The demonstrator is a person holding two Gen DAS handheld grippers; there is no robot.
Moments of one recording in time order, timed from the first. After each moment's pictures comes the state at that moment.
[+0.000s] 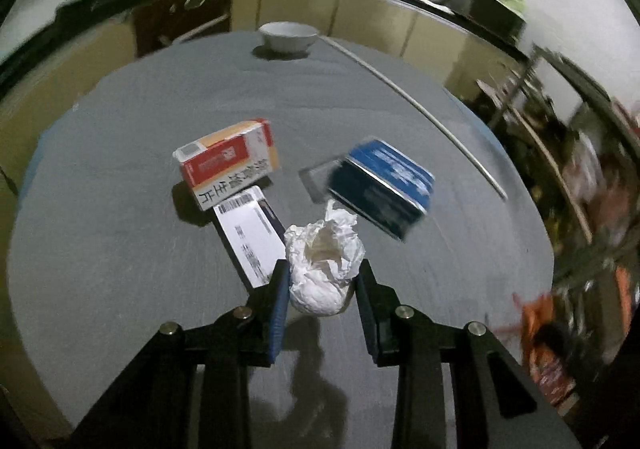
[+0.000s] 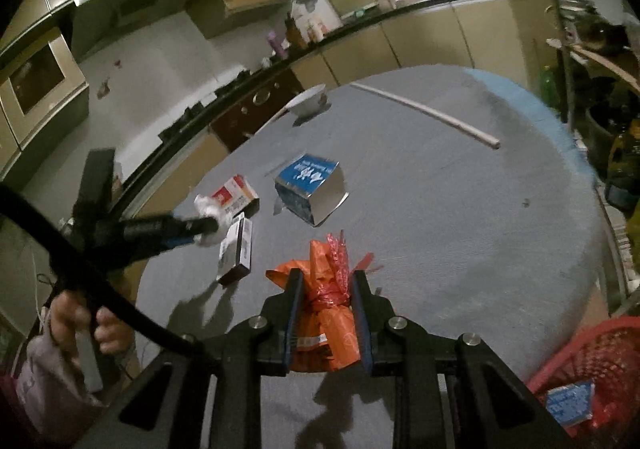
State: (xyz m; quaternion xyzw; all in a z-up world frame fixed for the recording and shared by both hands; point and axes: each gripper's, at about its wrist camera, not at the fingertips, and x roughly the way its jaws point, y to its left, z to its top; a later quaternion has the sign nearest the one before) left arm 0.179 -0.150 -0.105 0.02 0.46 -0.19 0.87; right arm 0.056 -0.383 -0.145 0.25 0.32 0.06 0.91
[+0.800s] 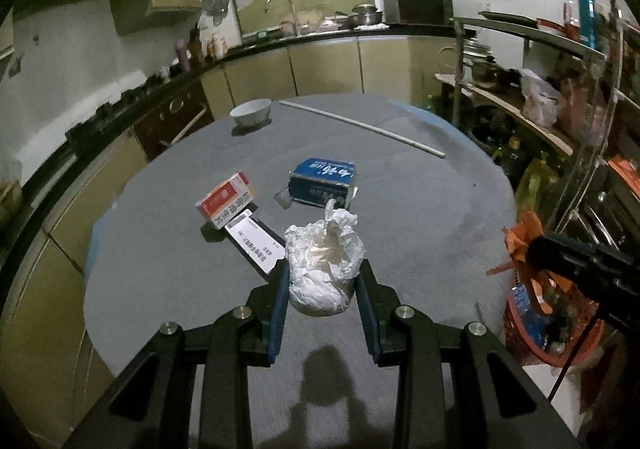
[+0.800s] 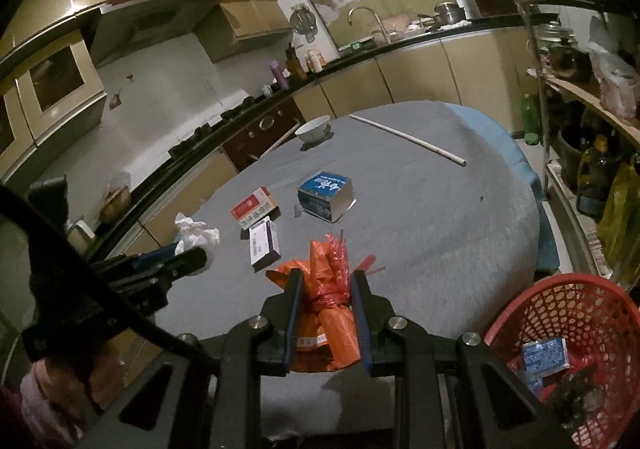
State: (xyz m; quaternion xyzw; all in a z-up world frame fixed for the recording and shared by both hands) left arm 0.031 -0.163 -0.054 0.16 0.33 -0.21 0.91; right arm -0.041 -0.357 -0.096 0.23 0.28 0.04 0.93
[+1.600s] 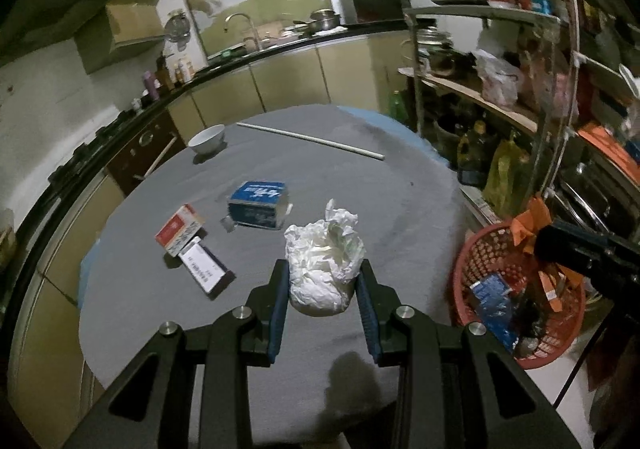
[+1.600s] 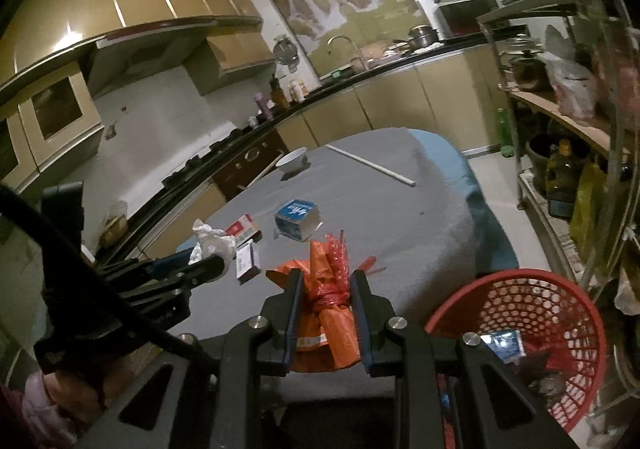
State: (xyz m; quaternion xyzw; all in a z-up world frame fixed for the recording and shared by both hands) left arm -0.023 -0.244 -0.049 0.22 0.31 -0.25 0.89; right arm -0.119 -0.415 -0.086 0.25 0.24 0.00 0.94
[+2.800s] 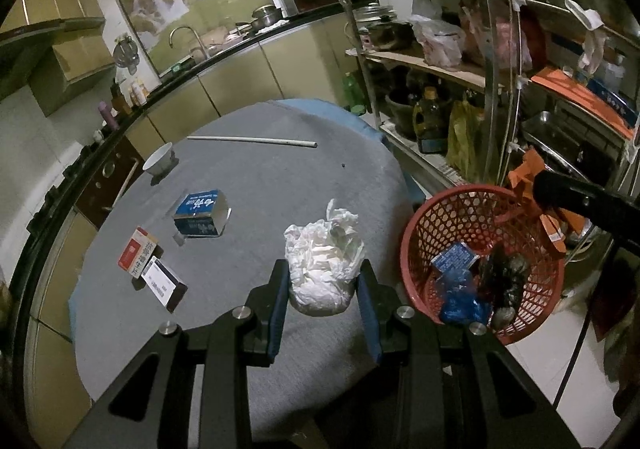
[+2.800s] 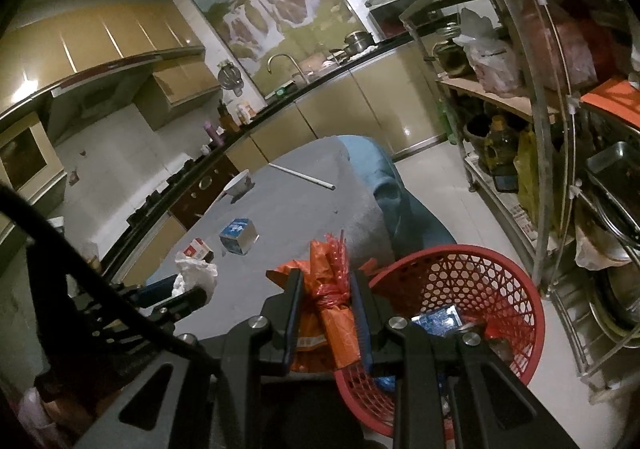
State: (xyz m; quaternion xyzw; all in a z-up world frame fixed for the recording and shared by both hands) left arm -0.065 -0.297 -0.070 0.29 0.31 -0.30 0.86; right arm -0.179 -0.472 -0.106 0.30 0.23 -0.08 0.92
